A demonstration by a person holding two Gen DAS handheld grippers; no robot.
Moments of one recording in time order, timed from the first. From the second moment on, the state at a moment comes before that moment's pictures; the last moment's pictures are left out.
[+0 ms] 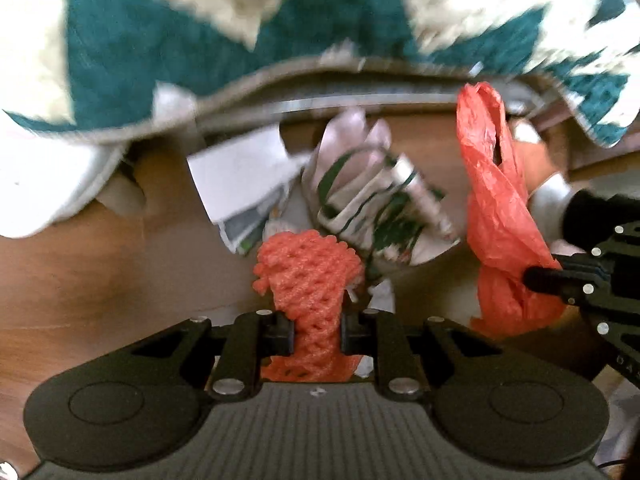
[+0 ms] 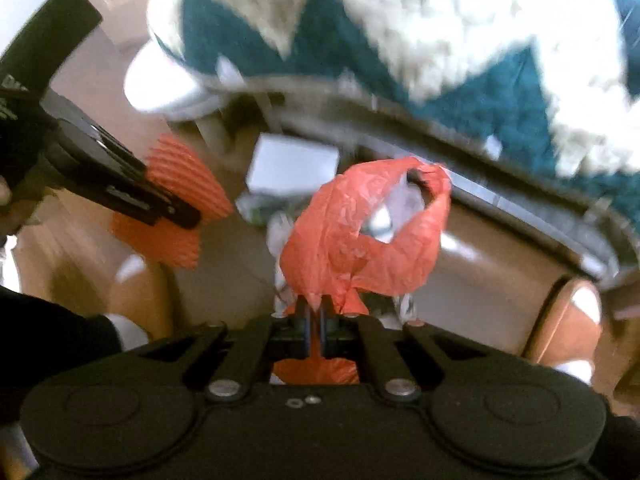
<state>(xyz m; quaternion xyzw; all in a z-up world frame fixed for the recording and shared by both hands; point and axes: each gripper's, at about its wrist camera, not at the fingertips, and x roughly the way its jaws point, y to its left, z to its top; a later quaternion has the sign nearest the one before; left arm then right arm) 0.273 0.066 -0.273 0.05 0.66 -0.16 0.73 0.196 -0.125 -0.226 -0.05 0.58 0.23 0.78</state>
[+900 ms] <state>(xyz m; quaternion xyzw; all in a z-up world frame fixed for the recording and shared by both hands) 0.218 0.046 0.130 -0.04 0.34 -0.14 0.93 0.193 -0.179 0.153 -0.06 0.21 0.24 0.95</state>
